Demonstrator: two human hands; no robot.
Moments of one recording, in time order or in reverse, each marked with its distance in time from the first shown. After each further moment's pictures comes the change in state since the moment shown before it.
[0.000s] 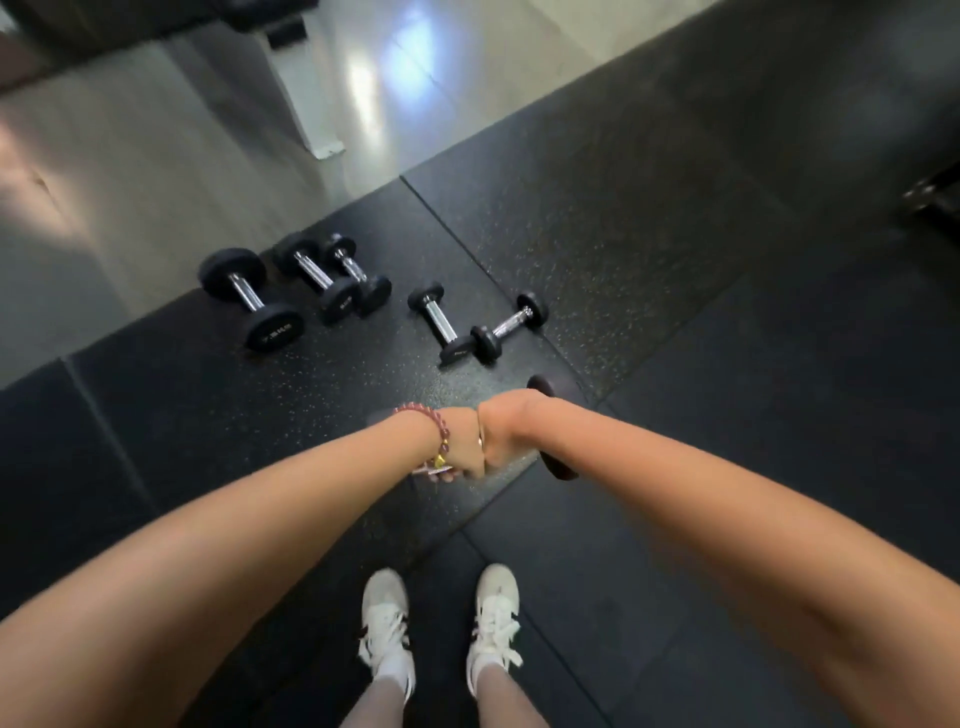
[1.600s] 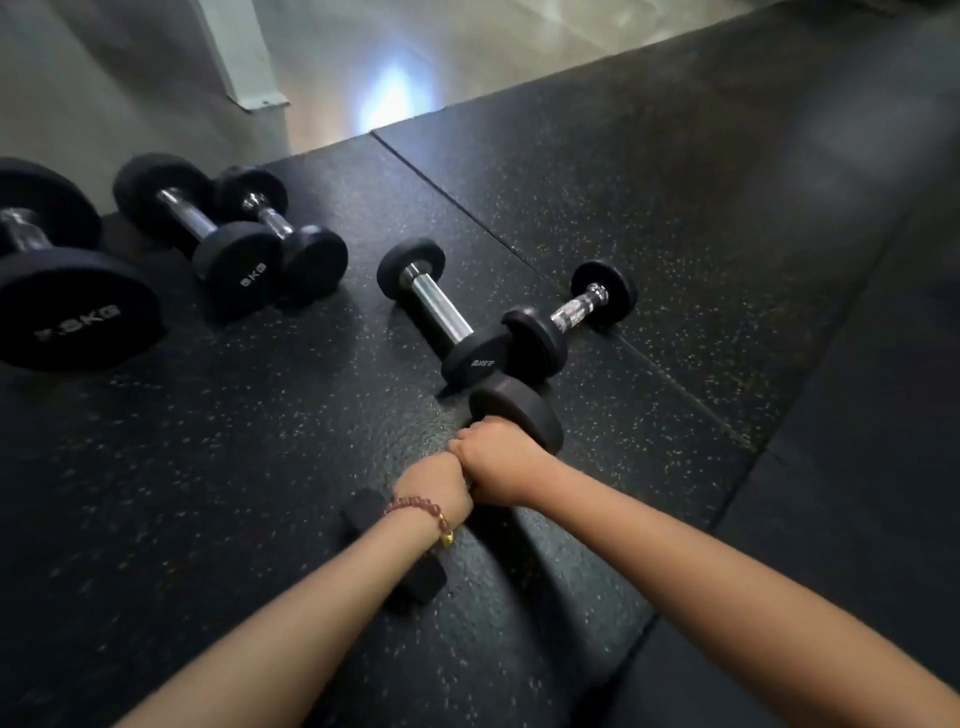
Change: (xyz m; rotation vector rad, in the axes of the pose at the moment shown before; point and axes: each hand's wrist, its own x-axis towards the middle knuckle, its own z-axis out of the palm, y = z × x) left_hand 0.482 -0.202 0.076 -0.119 0.510 -0.150; right_hand 0.525 0.133 0.176 -0.506 0.559 -0.271
